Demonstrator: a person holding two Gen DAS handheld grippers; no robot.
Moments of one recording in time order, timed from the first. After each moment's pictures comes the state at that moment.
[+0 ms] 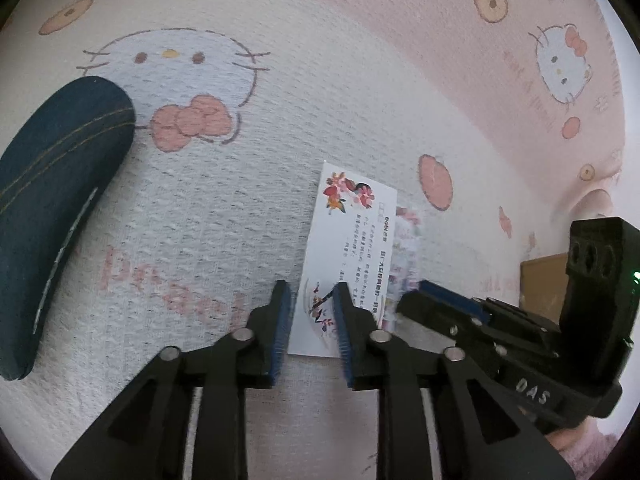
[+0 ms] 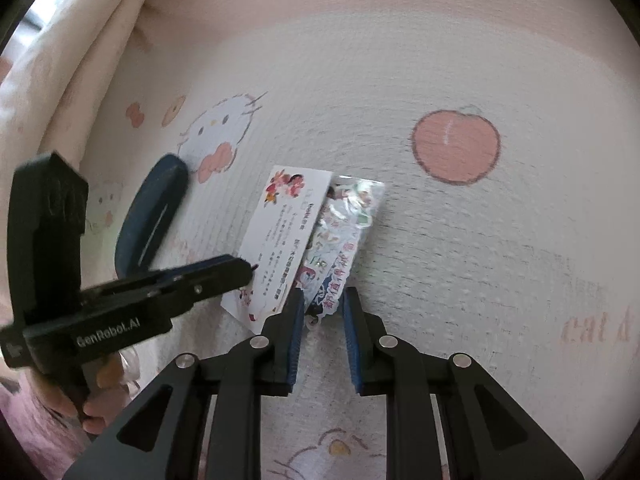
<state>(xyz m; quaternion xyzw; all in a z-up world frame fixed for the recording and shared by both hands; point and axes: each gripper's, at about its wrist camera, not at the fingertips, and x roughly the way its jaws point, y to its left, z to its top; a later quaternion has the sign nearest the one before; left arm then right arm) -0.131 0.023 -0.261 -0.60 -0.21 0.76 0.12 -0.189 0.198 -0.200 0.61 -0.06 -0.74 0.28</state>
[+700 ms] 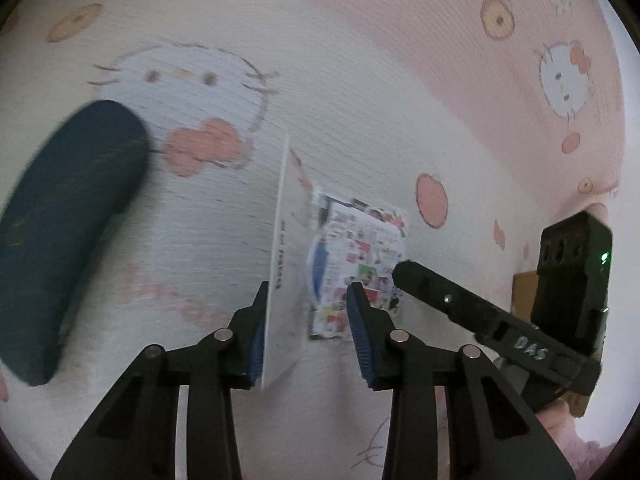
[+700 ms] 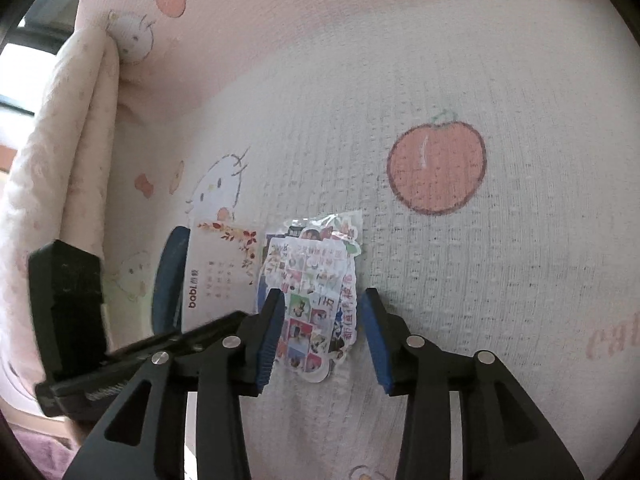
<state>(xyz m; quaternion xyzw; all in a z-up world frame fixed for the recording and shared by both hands) -0.154 0.007 -0.249 -0.60 -0.23 0.76 0.10 -0.216 0.205 -0.208 0.60 -0.18 -0.73 0.27</state>
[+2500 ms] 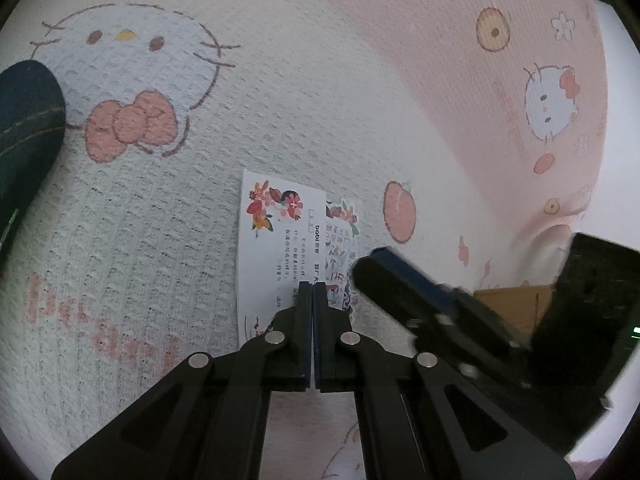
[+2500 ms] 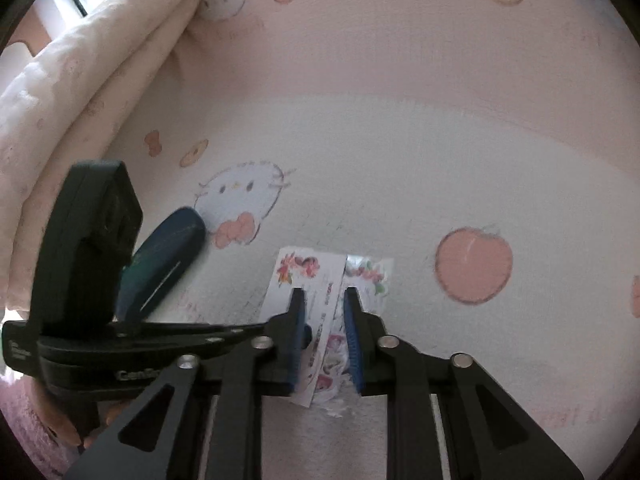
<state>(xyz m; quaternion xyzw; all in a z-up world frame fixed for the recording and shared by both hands) -0.177 0.019 -0.284 -0.59 -0.31 0.73 0.15 -0.204 0.160 -0.174 0.51 -0.01 -0.81 0.31</state>
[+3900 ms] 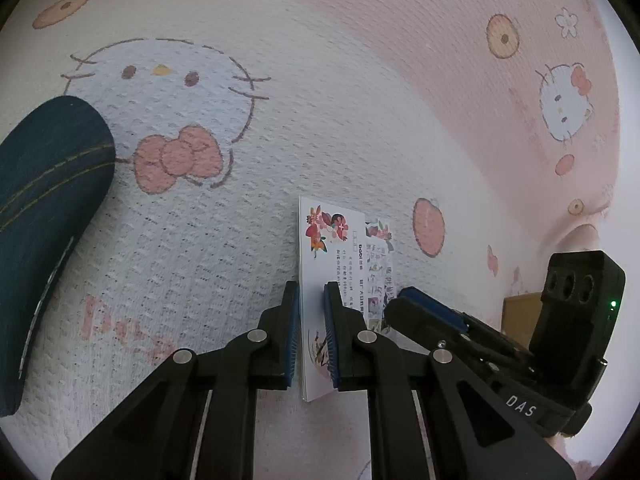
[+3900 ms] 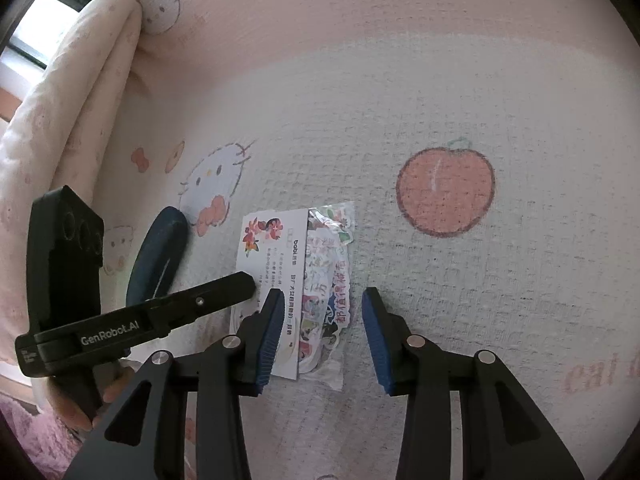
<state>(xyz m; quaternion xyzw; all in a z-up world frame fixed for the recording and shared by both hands) -0.178 0.004 -0.278 -0.58 -0.26 0.77 0.11 -0.211 0.194 -0.204 0.57 -0.11 -0.76 0.29</state>
